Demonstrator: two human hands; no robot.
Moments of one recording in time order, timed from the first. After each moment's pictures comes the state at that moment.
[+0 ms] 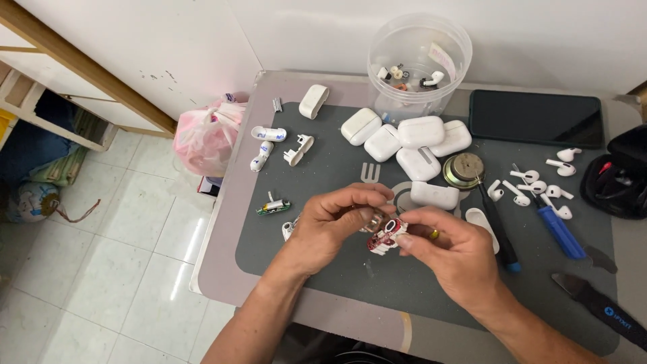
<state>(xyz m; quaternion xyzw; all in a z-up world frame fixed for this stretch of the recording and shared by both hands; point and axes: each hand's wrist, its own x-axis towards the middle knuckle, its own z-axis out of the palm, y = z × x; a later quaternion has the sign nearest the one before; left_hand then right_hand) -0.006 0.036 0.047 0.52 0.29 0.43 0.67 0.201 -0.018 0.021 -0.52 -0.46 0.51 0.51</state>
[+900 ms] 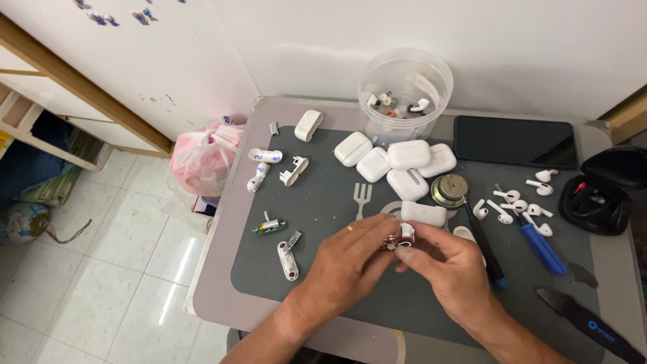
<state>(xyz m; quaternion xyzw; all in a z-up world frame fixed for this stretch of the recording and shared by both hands) 0.019 0.015 0.038 0.83 0.29 0.44 0.17 0.207 -0.014 0.022 -0.52 -0.38 0.56 0.52</state>
